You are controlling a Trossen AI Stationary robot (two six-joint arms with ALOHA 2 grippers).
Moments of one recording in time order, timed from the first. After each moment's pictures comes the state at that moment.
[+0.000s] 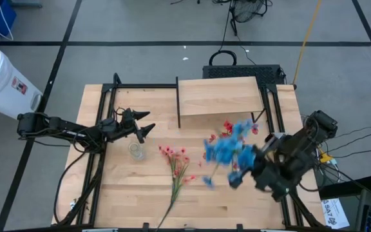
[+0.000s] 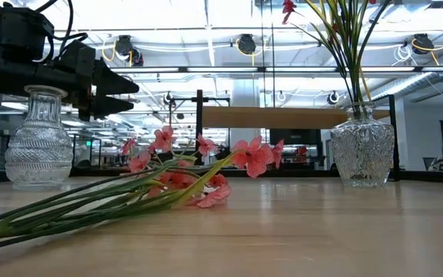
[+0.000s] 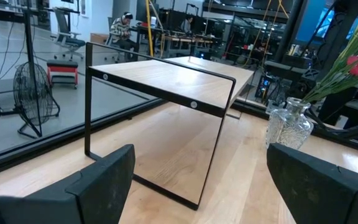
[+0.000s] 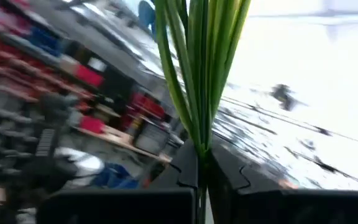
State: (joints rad) left arm 0.14 1.01 0.01 1.00 -0.29 -0.21; right arm 0.80 1.56 1.26 1.47 1.16 -1.65
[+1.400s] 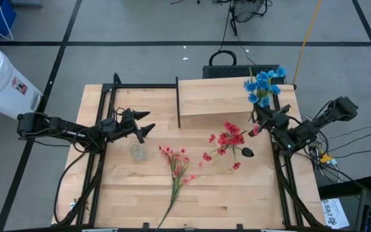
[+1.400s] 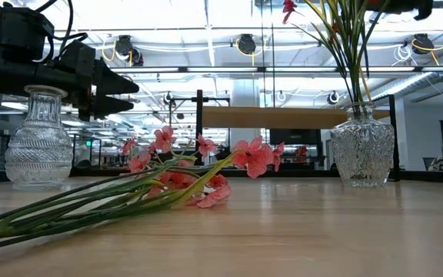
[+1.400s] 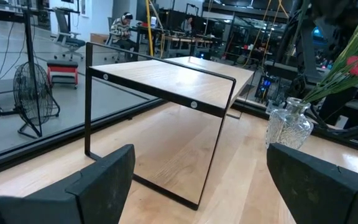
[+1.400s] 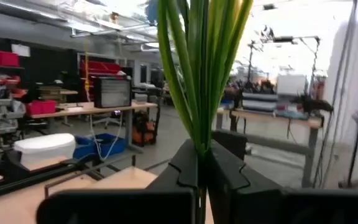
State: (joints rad) left arm 0.14 1.01 0.01 1.00 -0.29 -0.21; right arm 0.51 0.82 0.30 1.55 1.33 -1.05
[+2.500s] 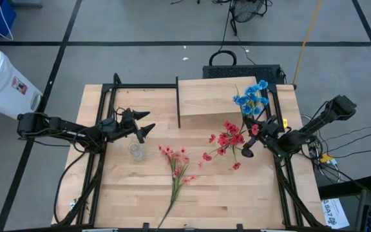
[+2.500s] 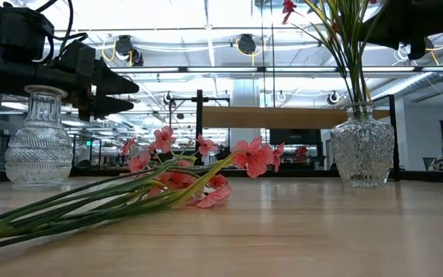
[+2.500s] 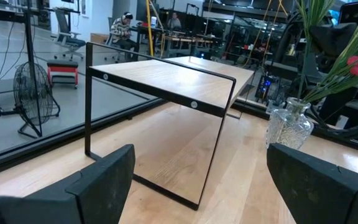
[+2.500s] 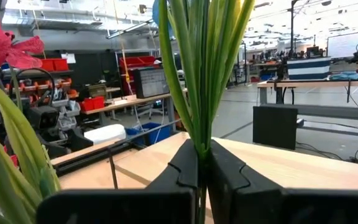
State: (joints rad) left arm 0.14 1.01 0.01 1.00 -0.29 -0.21; right arm 0.57 0.83 0.15 1.20 1.31 -0.37
